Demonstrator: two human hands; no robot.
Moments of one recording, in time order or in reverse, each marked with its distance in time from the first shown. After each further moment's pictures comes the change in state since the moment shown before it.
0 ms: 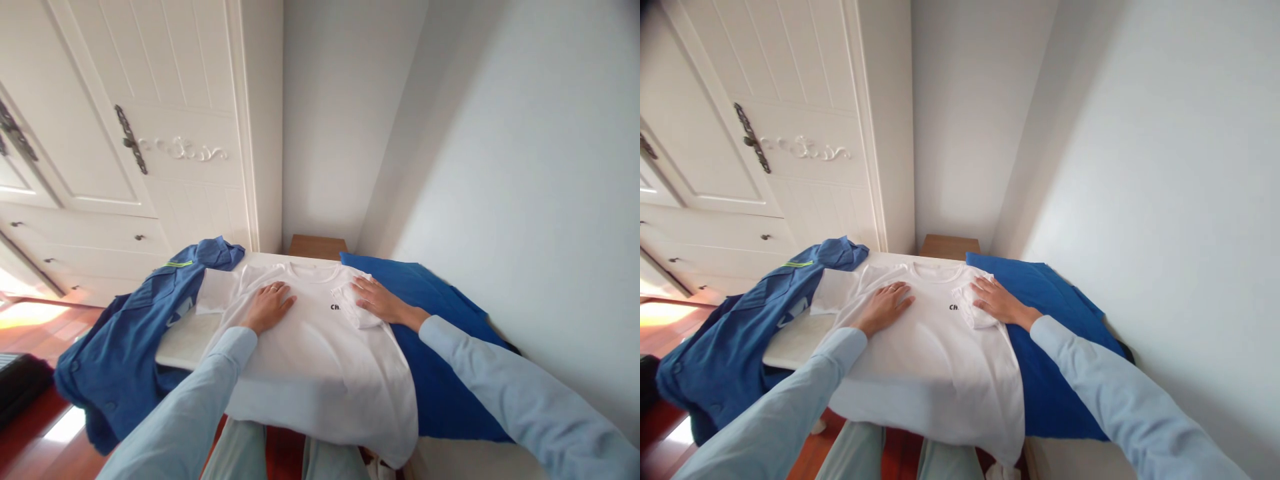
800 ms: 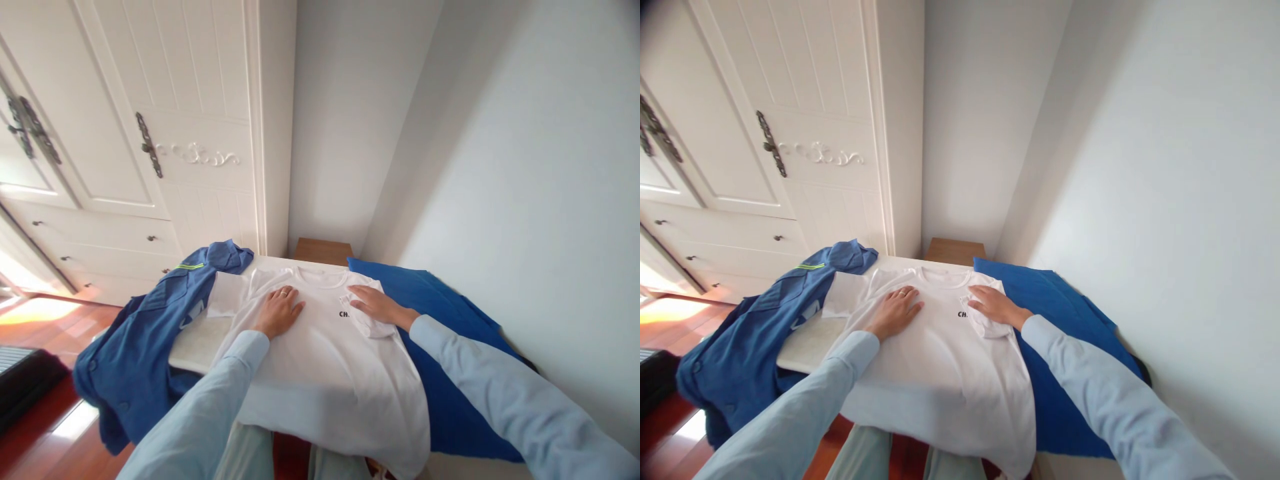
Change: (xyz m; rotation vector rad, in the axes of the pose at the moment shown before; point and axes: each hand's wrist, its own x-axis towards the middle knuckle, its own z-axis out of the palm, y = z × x) left_hand -0.003 0.006 -0.003 0.012 0.035 0.001; right_hand 0.038 -0.017 0.001 0.132 0.049 0.001
